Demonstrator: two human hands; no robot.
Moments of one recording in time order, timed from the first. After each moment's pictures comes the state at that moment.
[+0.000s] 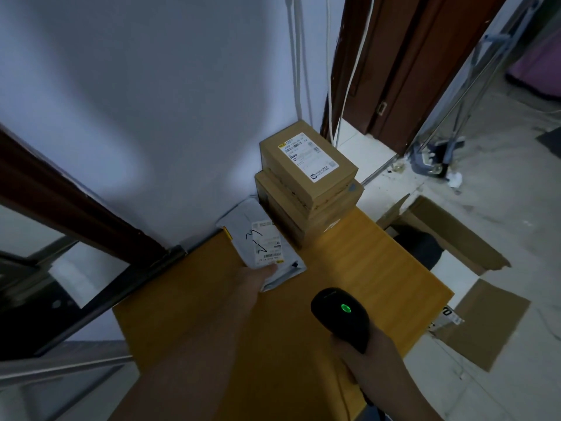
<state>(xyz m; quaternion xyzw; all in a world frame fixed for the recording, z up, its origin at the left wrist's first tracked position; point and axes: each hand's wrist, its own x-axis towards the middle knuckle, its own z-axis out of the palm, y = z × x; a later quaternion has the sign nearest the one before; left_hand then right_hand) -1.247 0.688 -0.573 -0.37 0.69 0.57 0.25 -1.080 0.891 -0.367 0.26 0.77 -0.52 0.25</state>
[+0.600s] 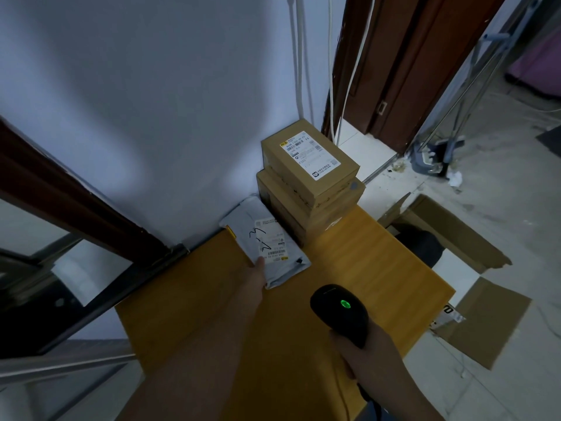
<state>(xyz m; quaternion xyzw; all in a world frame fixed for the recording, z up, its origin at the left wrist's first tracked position) -1.252 0.685 -0.605 -0.42 0.67 0.57 0.23 -1.078 0.885 -0.372 0.24 0.77 -0.54 0.24</state>
